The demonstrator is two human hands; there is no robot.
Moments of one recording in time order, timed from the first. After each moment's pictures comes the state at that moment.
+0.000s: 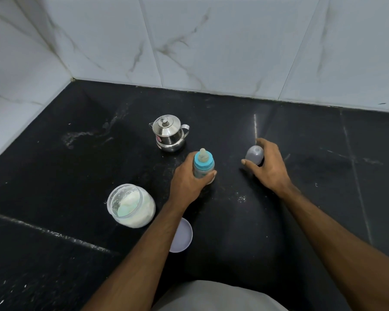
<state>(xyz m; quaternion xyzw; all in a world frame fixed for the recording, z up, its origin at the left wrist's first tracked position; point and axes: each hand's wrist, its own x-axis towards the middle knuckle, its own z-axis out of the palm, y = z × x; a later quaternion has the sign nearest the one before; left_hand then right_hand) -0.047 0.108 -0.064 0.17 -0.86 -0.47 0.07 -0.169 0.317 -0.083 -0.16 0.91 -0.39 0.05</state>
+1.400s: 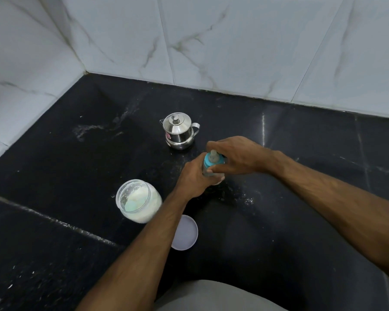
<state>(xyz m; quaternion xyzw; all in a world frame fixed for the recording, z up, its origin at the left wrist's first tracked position) -0.053 0.093 -0.058 0.15 -0.85 -0.50 -0.01 -0.166 0.225 0.006 -0.59 0.79 -0.11 0.09</state>
